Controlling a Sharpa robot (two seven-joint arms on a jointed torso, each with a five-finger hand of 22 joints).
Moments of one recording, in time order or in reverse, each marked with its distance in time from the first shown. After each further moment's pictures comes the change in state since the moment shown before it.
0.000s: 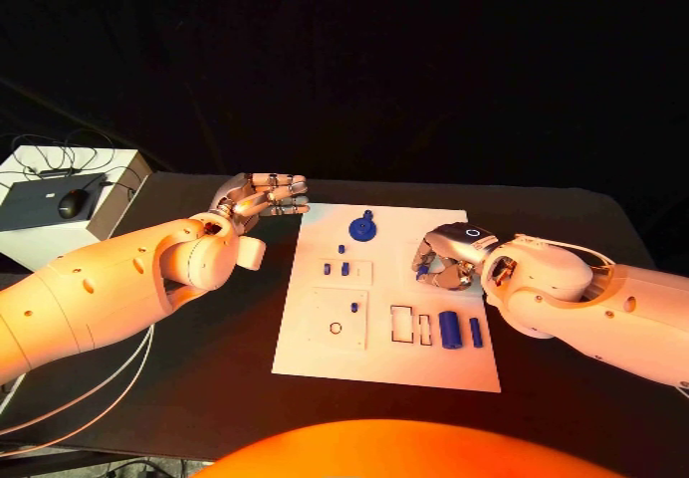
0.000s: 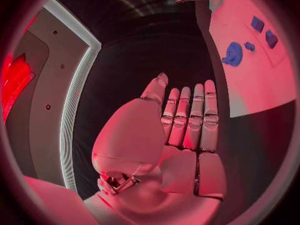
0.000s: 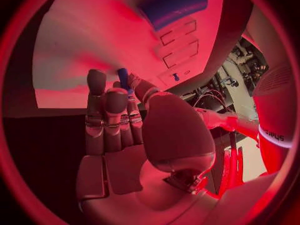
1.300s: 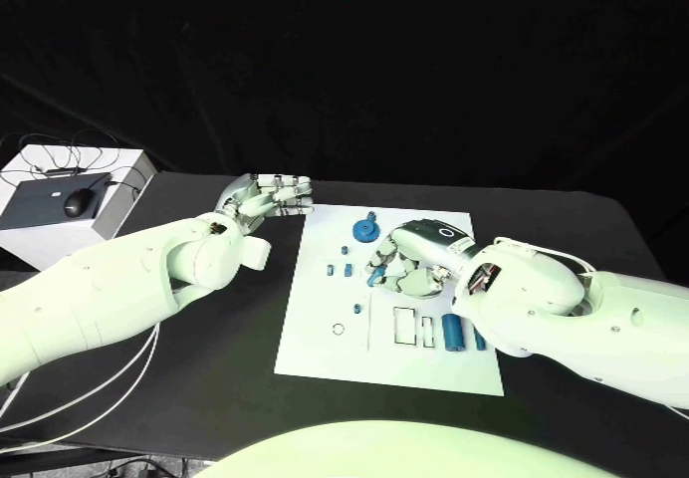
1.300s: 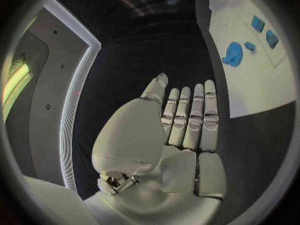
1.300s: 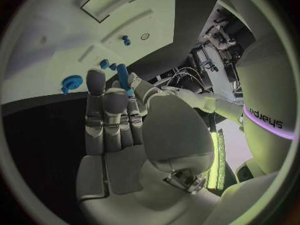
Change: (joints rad) left arm 0.000 0.009 0.000 -0.010 0.000 0.002 -0.001; left_hand 0.000 0.000 0.003 0.003 0.000 0.000 0.000 0.000 0.000 0.000 0.000 0.000 0.000 0.000 0.000 0.000 0.000 0.000 0.000 0.000 0.000 0.000; right arm 0.011 0.038 0.015 0.187 0.085 -0.104 0.032; right_hand -0.005 0.005 0.008 -0.009 -0.062 0.007 0.005 0.000 0.009 0.010 0.009 -0.003 0.002 0.004 -0.003 -0.004 0.008 -0.006 -0.007 -0.007 0.025 -0.001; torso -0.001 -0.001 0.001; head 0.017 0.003
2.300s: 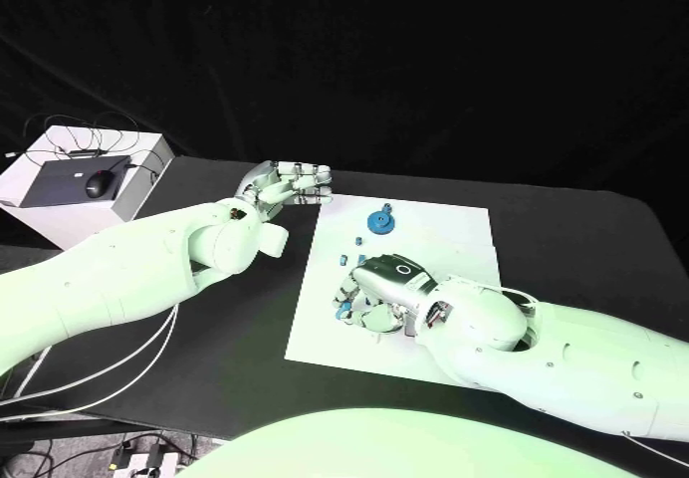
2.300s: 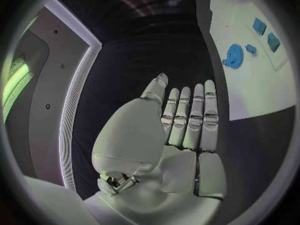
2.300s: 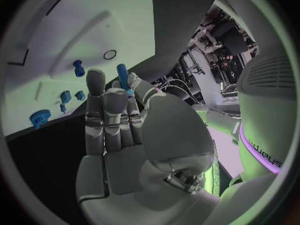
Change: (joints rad) left arm 0.000 0.008 0.000 -0.001 0.000 0.003 0.000; left_hand 0.000 0.000 0.000 0.000 0.000 0.000 0.000 0.000 0.000 0.000 0.000 0.000 0.000 0.000 0.000 0.000 0.000 0.000 0.000 0.000 0.000 0.000; right arm -0.112 0.182 -0.027 -0.087 -0.091 -0.005 0.014; right_hand 0.000 0.000 -0.005 -0.008 0.003 -0.005 0.001 -0.001 0.001 -0.002 -0.002 0.003 0.001 0.002 0.002 0.000 0.001 0.000 0.000 0.000 0.000 0.001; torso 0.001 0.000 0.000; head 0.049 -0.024
